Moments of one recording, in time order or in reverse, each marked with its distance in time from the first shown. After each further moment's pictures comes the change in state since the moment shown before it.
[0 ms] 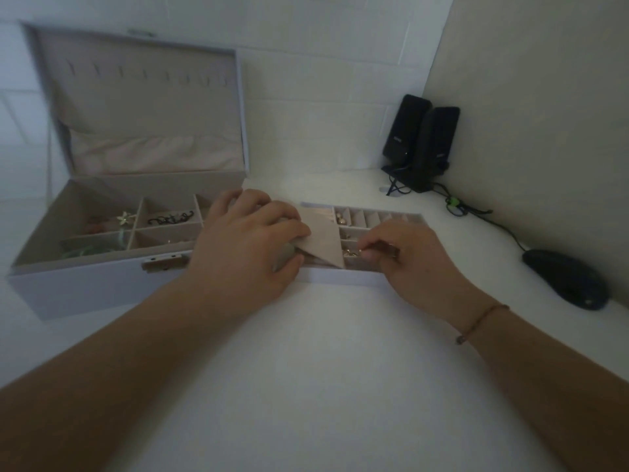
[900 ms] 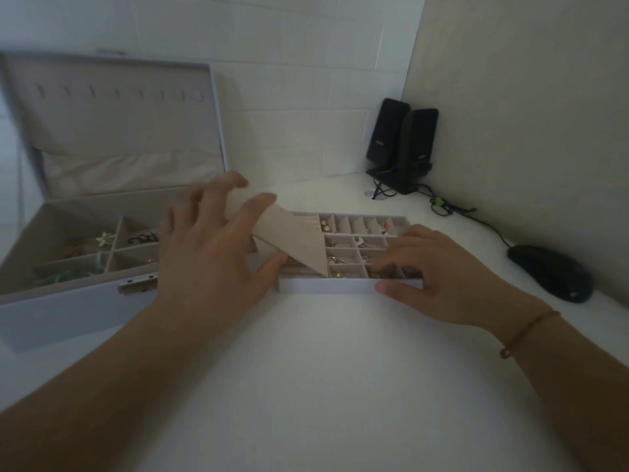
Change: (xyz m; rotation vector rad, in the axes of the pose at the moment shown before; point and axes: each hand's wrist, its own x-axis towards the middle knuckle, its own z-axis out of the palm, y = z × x) left_hand 0.001 0.007 -0.010 0.054 0.111 -0.248; right_hand -0.021 0.039 -0.030 -0.273 -0.139 -0.255
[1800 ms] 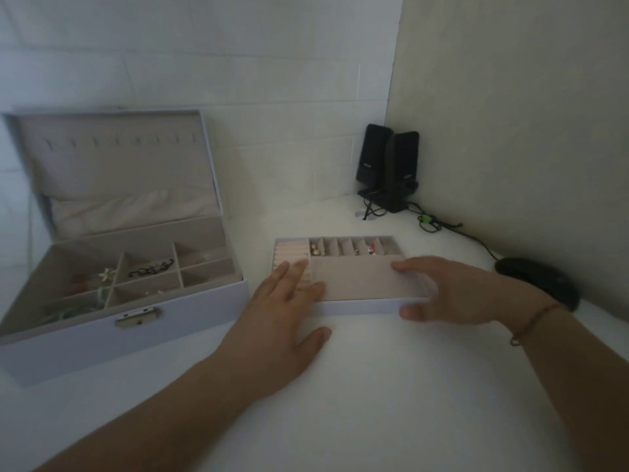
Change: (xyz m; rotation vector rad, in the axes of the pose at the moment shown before) left_hand -0.024 0.048 0.032 -0.318 -0.549 0.101; right_hand -0.015 0.031 -0.023 0.198 -0.453 0.584
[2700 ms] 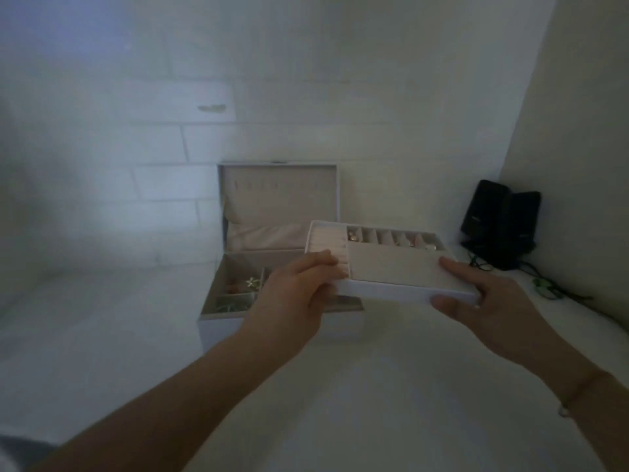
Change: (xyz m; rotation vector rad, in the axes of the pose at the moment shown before) left_hand -0.043 -0.040 -0.113 -0.004 0.549 0.002; right_hand -0.002 -0.115 -0.009 0.432 0.465 -0.280
